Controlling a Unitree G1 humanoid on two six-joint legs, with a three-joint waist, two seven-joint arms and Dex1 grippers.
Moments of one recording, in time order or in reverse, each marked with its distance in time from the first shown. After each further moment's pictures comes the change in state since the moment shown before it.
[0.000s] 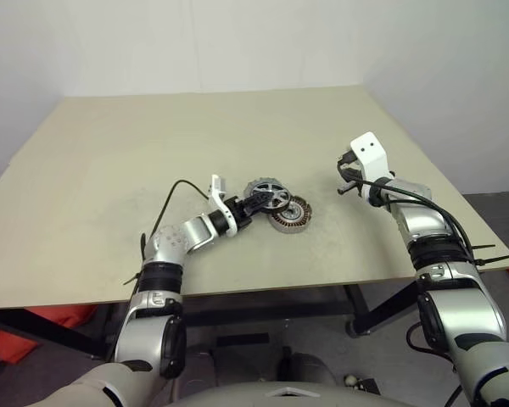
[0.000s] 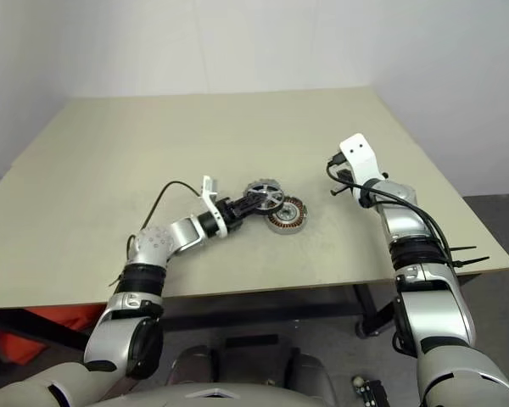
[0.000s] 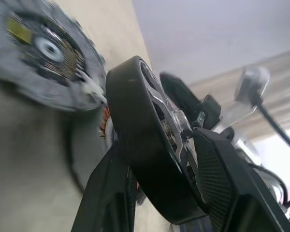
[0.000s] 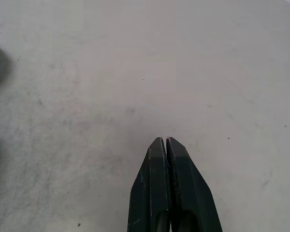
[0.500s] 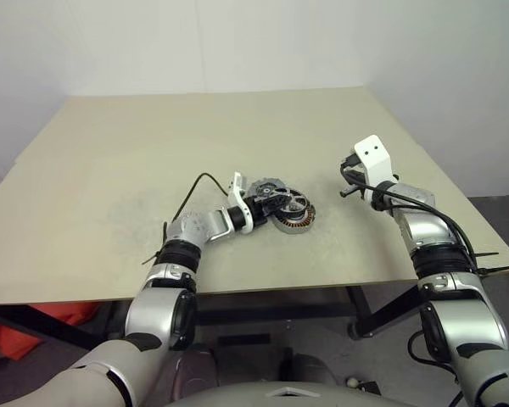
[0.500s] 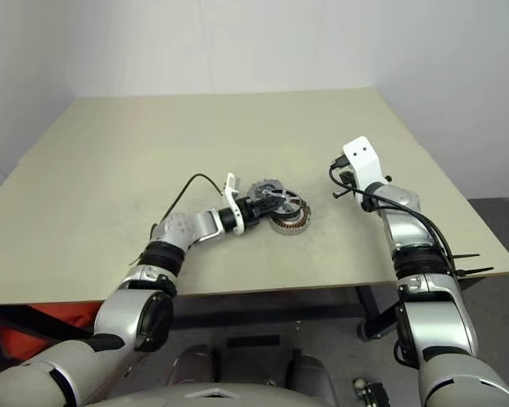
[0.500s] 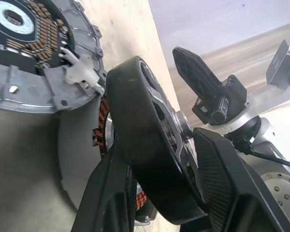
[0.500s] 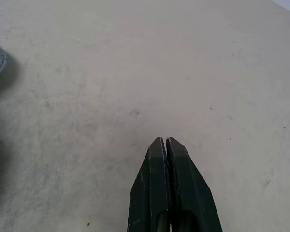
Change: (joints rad) left arm -0.162 -0.023 -0.039 0.271 0.155 -0.081 -0.138; right arm 0.060 0.000 -0.025 -0.096 0.002 0.032 -0.017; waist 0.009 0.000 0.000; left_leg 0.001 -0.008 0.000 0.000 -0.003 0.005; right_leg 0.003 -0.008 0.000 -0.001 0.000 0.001
